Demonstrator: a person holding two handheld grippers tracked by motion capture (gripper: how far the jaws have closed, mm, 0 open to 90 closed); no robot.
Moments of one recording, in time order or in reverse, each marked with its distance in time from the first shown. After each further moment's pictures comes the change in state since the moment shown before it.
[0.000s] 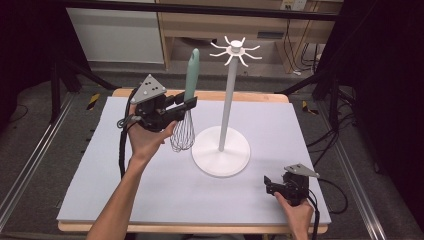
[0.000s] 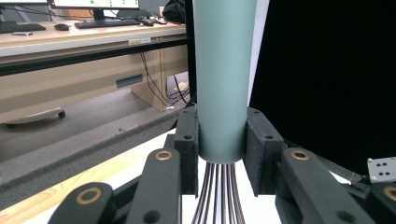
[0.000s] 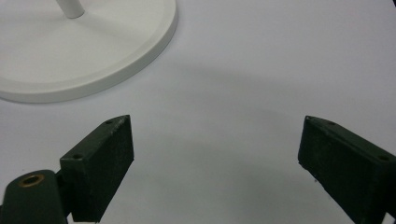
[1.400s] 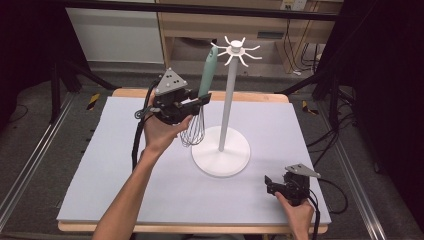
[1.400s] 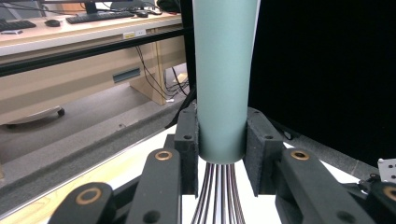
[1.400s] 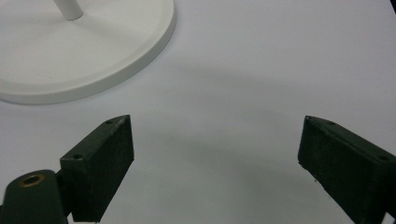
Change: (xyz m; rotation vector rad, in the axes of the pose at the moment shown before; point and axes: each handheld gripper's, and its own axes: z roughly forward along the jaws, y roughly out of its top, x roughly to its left) left arm -0.011 0.012 0.032 0.052 -0.006 0.036; right arm -0.002 0.000 -0.001 0.000 0.000 0.005
